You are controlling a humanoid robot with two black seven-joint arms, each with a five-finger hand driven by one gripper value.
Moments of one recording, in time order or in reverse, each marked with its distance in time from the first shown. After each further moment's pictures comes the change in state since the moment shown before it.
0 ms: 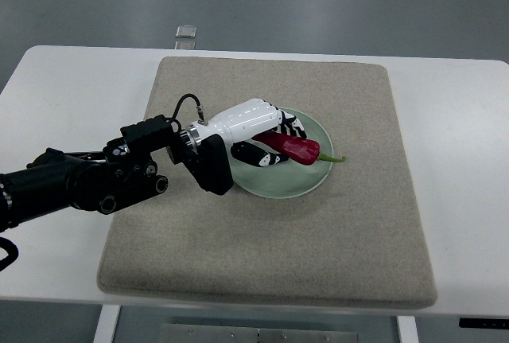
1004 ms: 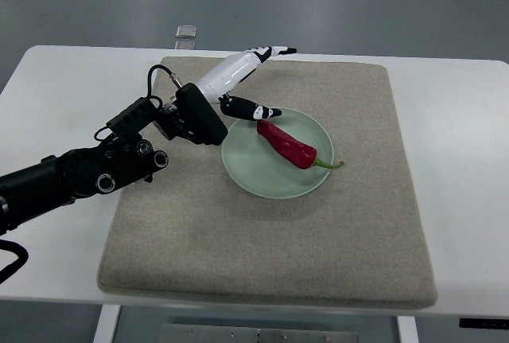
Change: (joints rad) left arm 0.049 0.003 -0.226 -0.007 -0.262 0.025 0.000; right arm 0.000 0.000 0.000 0.000 0.000 0.000 0.000
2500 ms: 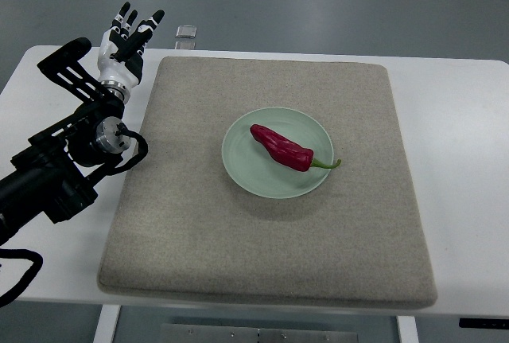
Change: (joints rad) left arm 0.109 -0.022 -0.381 0.143 -1.218 -0.224 0.015; right arm 0.000 0.000 0.000 0.000 0.000 0.000 0.000
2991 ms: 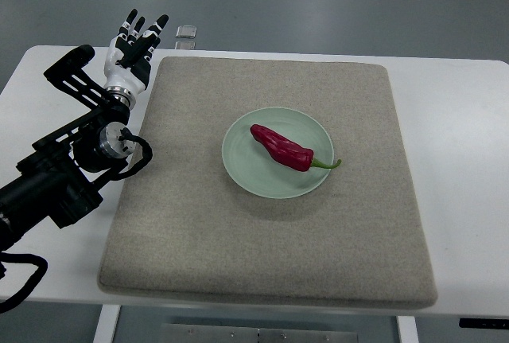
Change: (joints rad) left arm 0.016 -0.019 -0.002 0.003 -0.029 -0.028 -0.001; right arm 0.000 0.000 0.001 0.003 0.000 0.007 0.001
